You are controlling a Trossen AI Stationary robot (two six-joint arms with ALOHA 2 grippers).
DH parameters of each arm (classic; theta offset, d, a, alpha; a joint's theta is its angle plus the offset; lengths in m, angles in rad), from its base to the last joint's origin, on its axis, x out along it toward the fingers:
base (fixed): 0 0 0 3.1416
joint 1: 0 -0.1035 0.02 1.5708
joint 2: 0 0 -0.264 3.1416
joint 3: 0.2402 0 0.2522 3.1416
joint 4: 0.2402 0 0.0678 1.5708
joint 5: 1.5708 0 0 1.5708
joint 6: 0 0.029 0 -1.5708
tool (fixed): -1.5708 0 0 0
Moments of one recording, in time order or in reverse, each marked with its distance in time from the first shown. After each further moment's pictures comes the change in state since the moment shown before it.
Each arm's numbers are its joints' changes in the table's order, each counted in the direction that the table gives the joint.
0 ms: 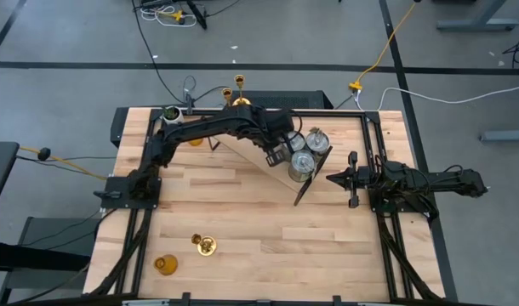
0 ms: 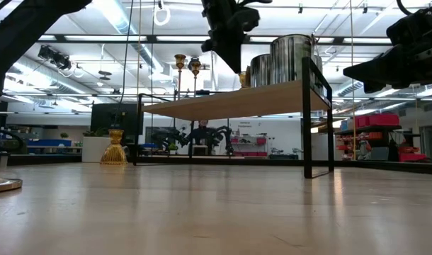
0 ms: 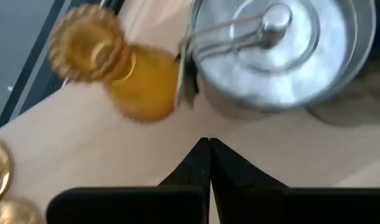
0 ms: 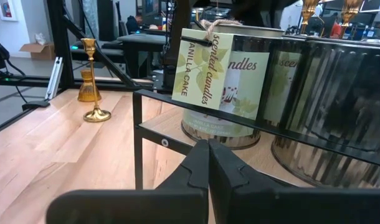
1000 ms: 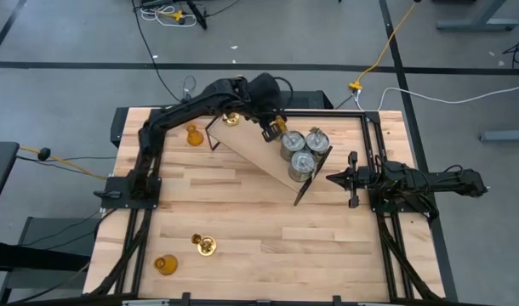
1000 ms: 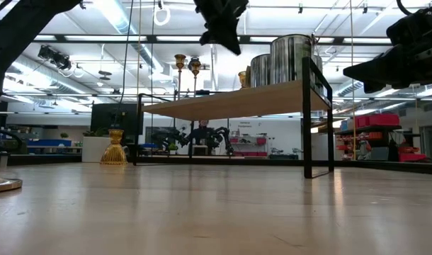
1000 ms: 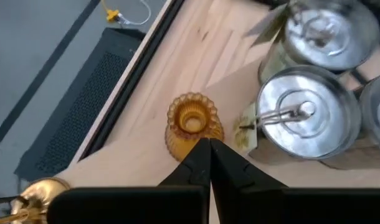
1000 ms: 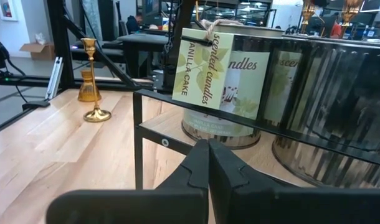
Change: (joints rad) left arm -0.138 -0.097 0.010 -0.122 -0.127 0.109; right arm 0.000 0.000 0.000 0.000 0.000 0.000
